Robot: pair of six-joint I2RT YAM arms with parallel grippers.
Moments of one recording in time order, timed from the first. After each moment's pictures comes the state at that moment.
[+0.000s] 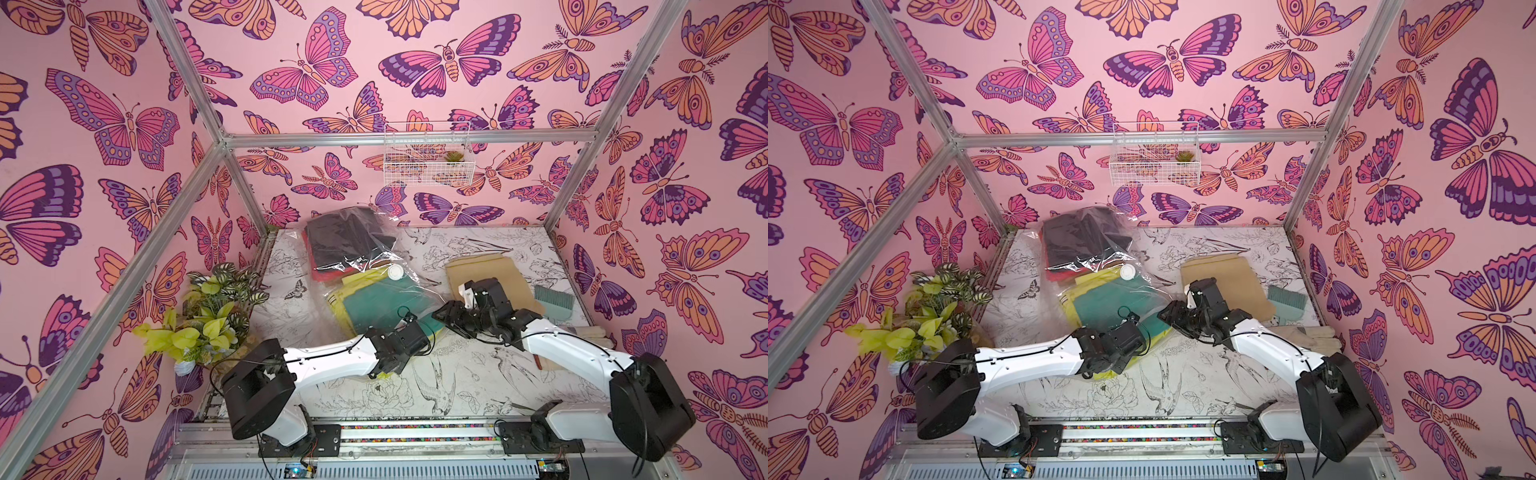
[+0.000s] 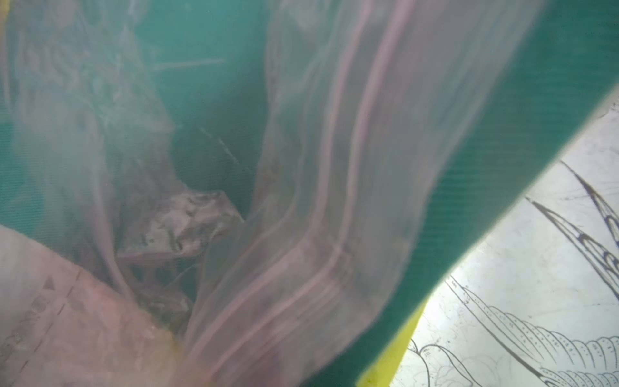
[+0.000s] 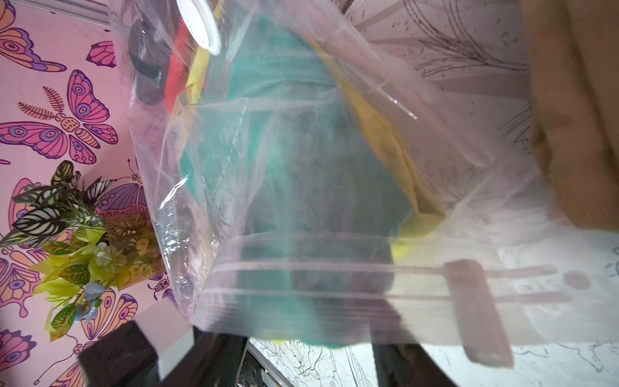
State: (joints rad) left arm -1.04 1.52 0.91 -0.64 -0.41 -0.40; right arm 0.54 1.34 0.73 -0.18 -0.39 0.98
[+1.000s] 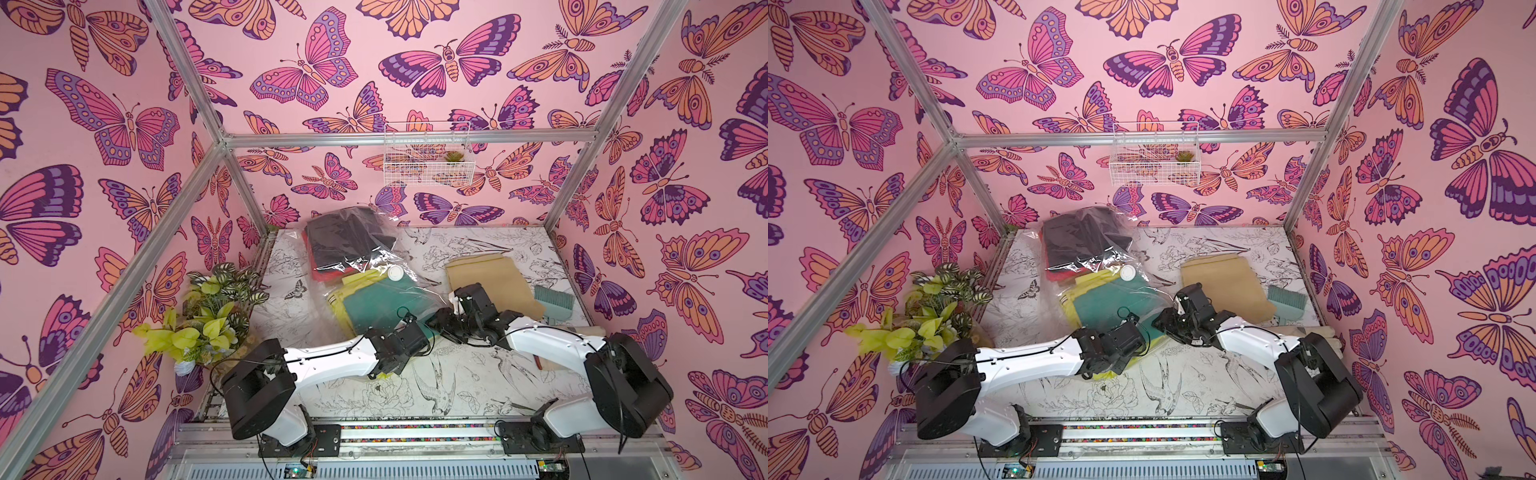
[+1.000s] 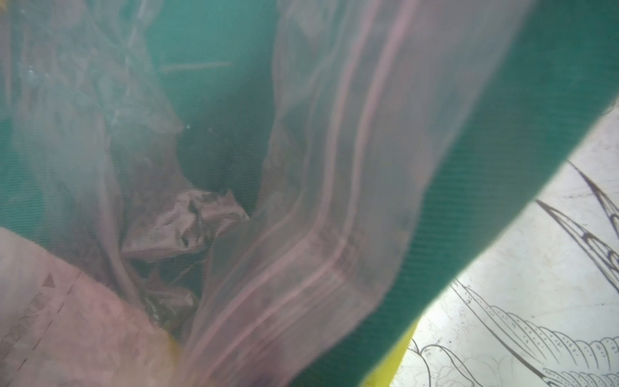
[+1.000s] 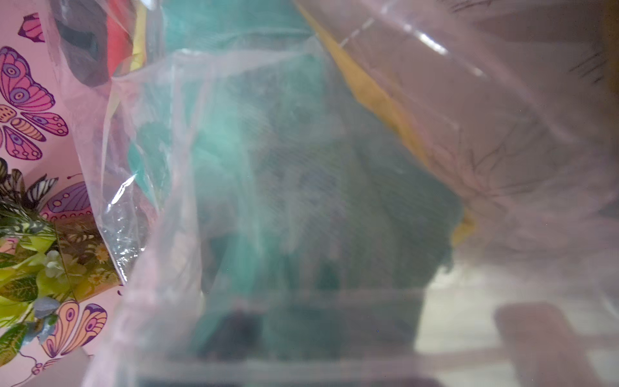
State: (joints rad) left arm -1.04 1.52 0.90 -0.64 -0.41 -0.40; right arm 0.60 1.47 0.74 -0.12 -0.34 1.02
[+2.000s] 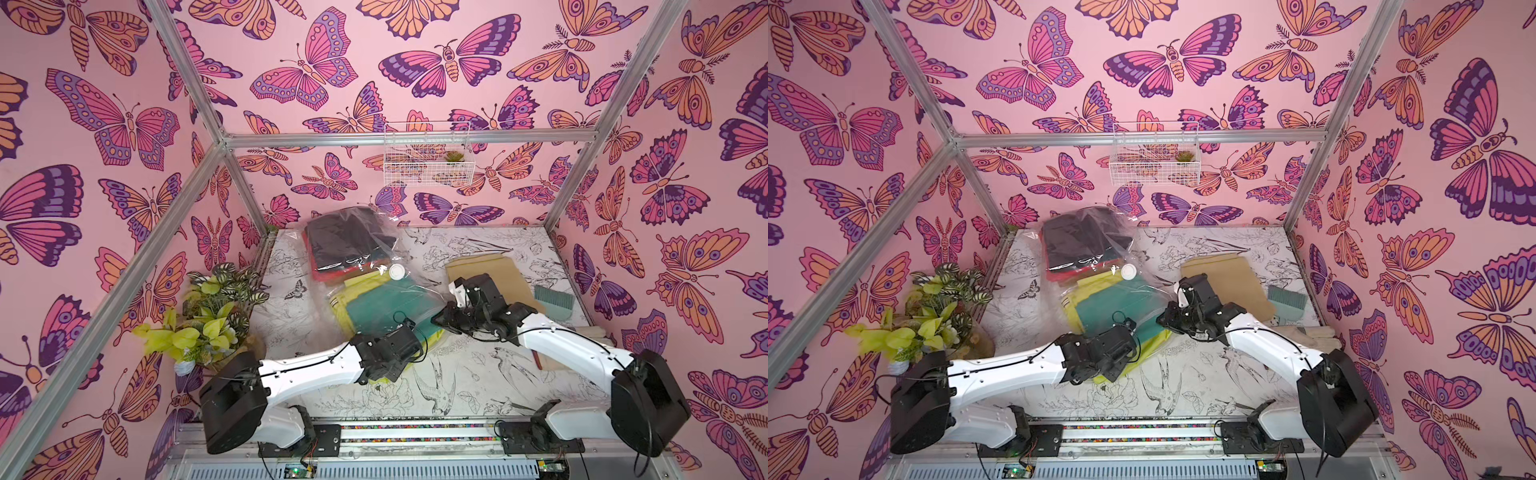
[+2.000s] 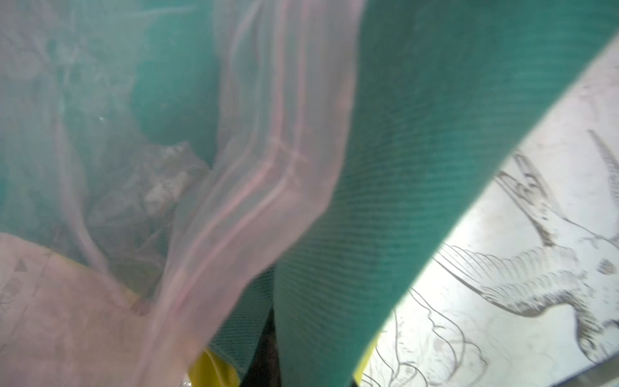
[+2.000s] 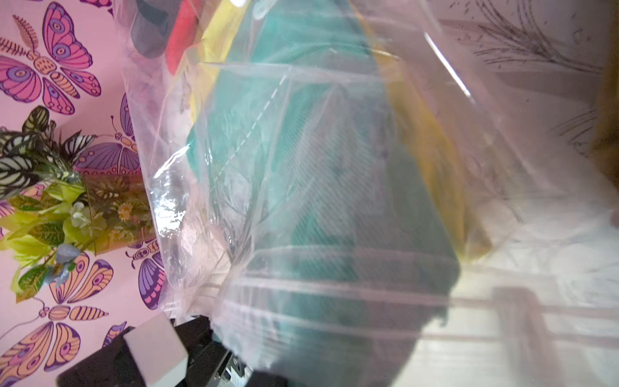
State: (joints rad) left arm -1.06 1.36 0.84 -0.65 -0.29 -0.34; right arm 0.58 1.34 0.85 -0.33 -0.40 0.84
